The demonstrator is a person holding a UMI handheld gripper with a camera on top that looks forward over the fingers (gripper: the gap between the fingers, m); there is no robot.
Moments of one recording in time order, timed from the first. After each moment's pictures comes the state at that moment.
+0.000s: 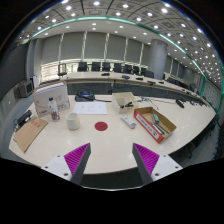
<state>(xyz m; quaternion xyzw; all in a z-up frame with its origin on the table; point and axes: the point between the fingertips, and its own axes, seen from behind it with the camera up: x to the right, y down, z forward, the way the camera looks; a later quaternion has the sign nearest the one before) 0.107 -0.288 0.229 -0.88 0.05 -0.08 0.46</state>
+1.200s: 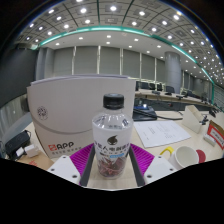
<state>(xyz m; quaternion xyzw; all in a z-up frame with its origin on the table) -0.248 0.141 0.055 -0.82 0.02 -0.03 0.57</state>
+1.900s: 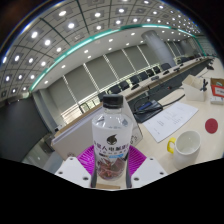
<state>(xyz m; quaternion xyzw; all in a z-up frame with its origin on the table) -0.265 0.115 0.137 -0.77 0.16 0.18 0.58</state>
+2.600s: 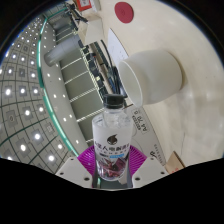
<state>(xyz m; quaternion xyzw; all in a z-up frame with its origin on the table) -0.210 0.094 0.166 -0.44 0.55 0.63 0.32</state>
